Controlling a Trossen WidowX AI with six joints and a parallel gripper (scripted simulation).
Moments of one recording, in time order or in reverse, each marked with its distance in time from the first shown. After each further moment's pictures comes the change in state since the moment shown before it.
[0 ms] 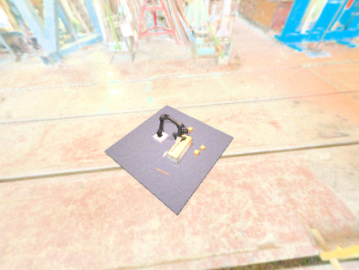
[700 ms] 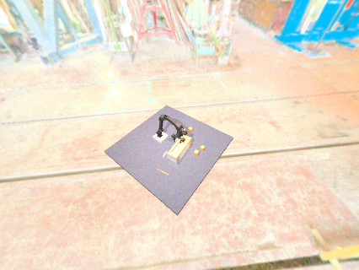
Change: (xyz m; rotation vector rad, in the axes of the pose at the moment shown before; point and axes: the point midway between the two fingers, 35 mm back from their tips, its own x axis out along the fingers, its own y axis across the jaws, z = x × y) arm 0.017 0.001 -0.018 0.001 -0.002 0.000
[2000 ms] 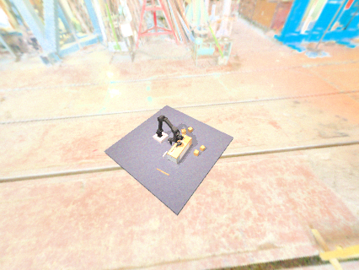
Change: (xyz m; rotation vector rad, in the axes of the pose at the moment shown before) arm 0.026 0.002 -0.074 -0.006 0.009 -0.003
